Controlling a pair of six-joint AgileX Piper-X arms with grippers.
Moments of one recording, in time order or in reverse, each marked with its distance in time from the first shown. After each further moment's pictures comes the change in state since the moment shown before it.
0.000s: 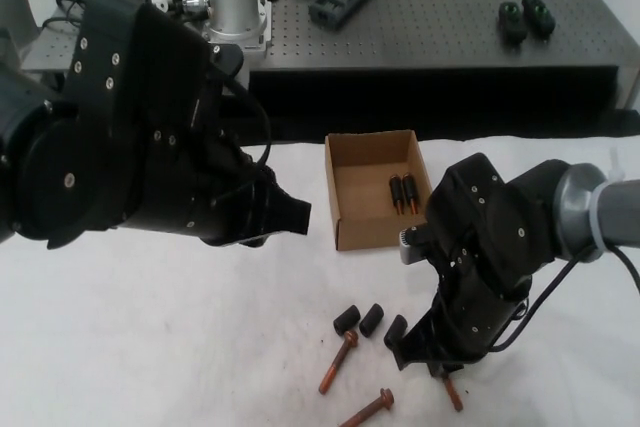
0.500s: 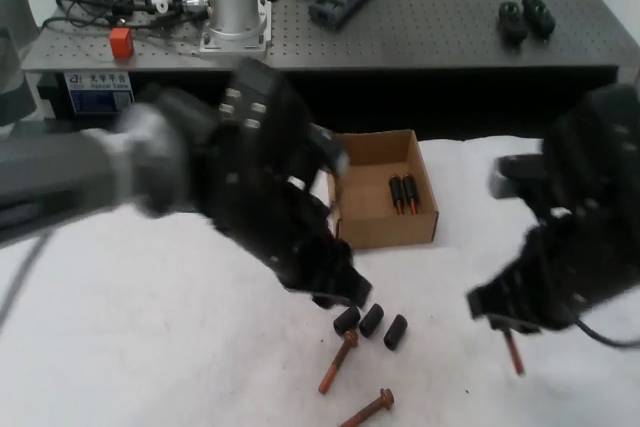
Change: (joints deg) left arm -4.6 21.8 -8.6 2.4 8.0 9.5; right arm -9.7 -25.8 7.6 6.1 -4.2 -1.0
